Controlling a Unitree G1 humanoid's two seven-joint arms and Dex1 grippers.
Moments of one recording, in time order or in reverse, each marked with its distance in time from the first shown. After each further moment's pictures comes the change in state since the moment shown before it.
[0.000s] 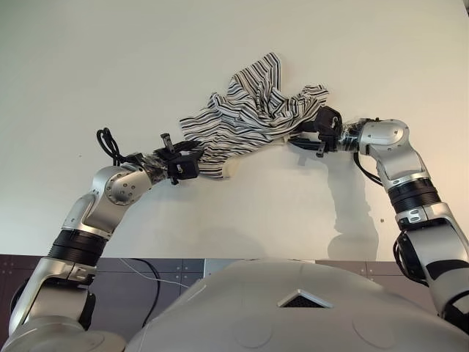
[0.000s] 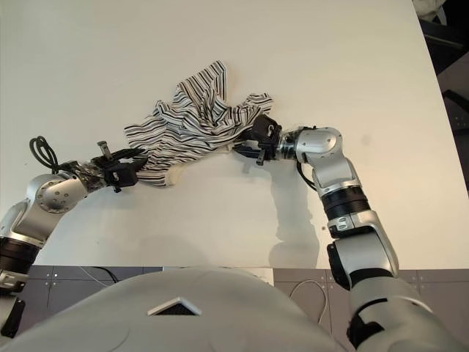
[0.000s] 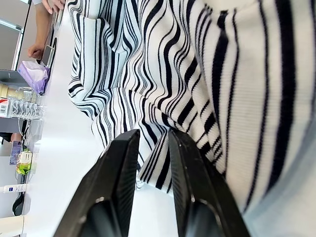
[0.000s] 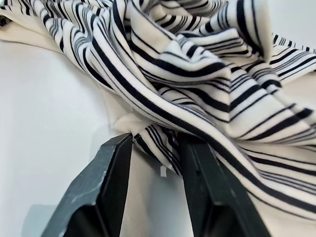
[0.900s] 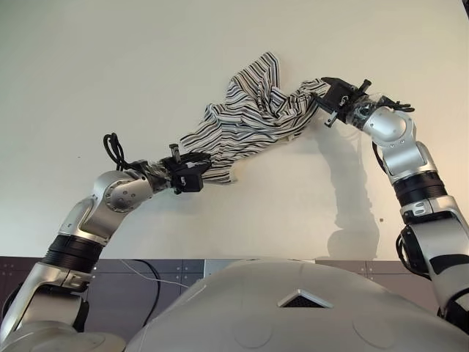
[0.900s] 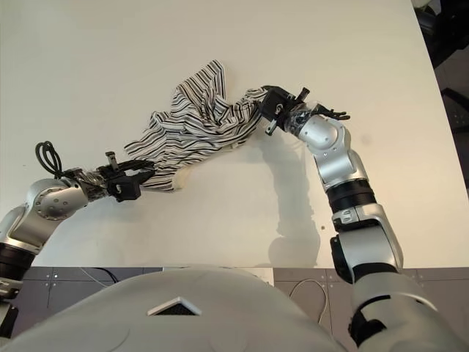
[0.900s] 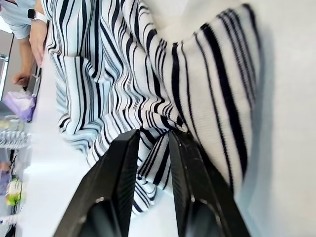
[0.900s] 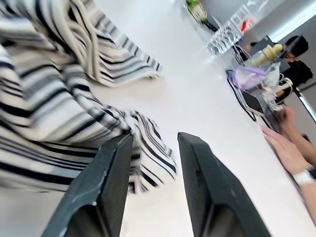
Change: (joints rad) left arm 0.038 0.046 -0.010 -0.037 -0.002 -0.074 -0.021; right arm 0.030 -0.068 -0.024 -0.079 -0.239 -0.215 -0.438
